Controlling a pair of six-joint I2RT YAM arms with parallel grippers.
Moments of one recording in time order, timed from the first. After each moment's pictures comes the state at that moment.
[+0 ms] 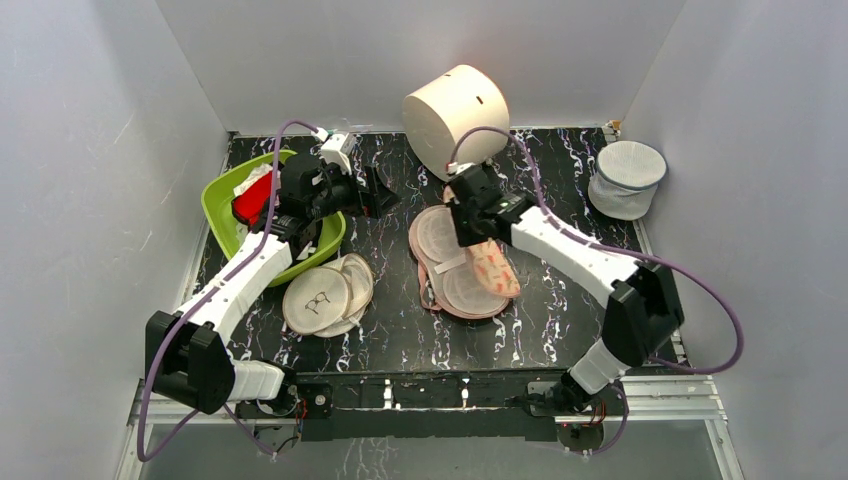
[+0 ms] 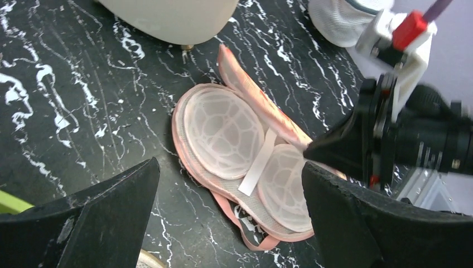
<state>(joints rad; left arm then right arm) -0.35 1.31 1.03 -0.08 0.42 -0.33 0.62 1.55 1.31 -0.70 0.14 0.30</state>
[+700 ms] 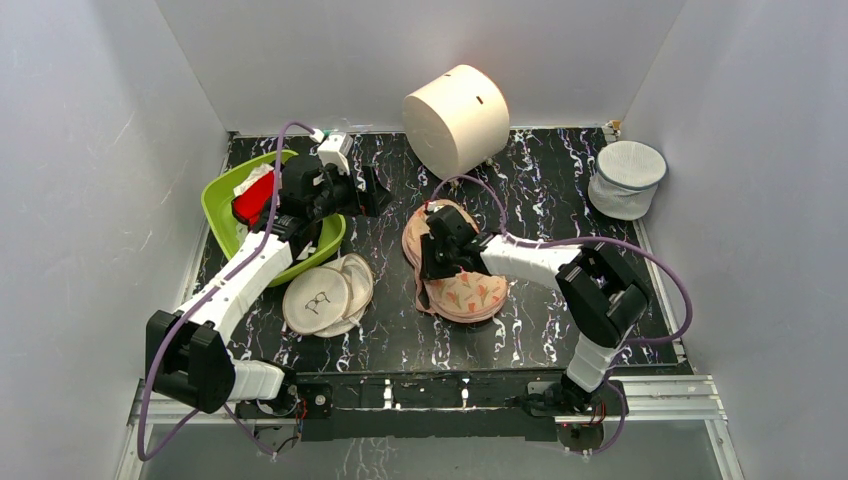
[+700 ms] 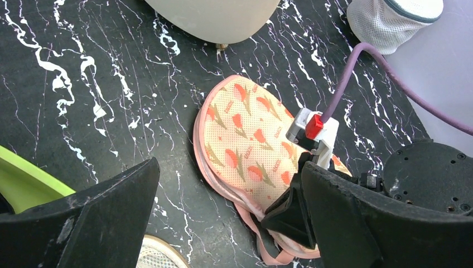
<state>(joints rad) -0.35 1.32 1.03 -0.12 0.30 -0.30 0.75 1.74 1.07 -0.26 -0.08 0.53</state>
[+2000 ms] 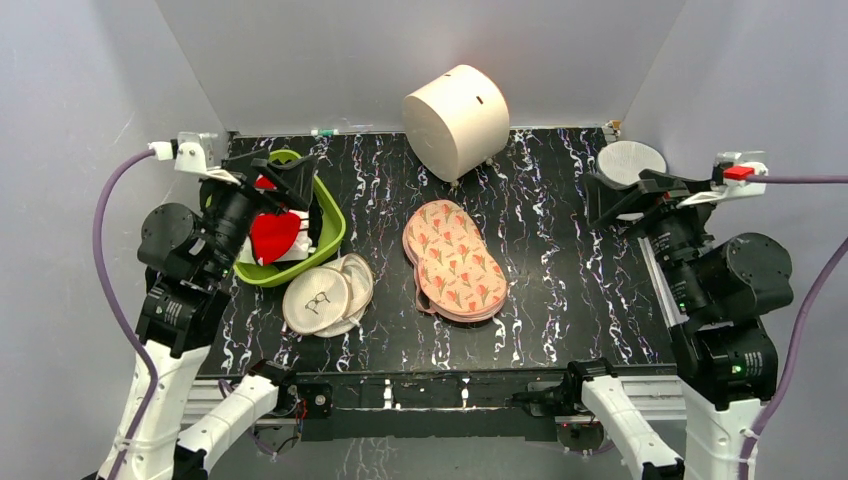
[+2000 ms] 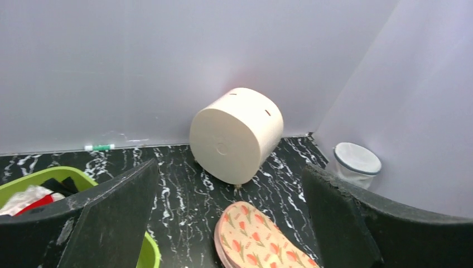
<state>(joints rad) -0.35 0.80 1.27 -0.32 -0.01 -0.28 0.10 0.67 1.44 -0.59 -0.08 0.22</state>
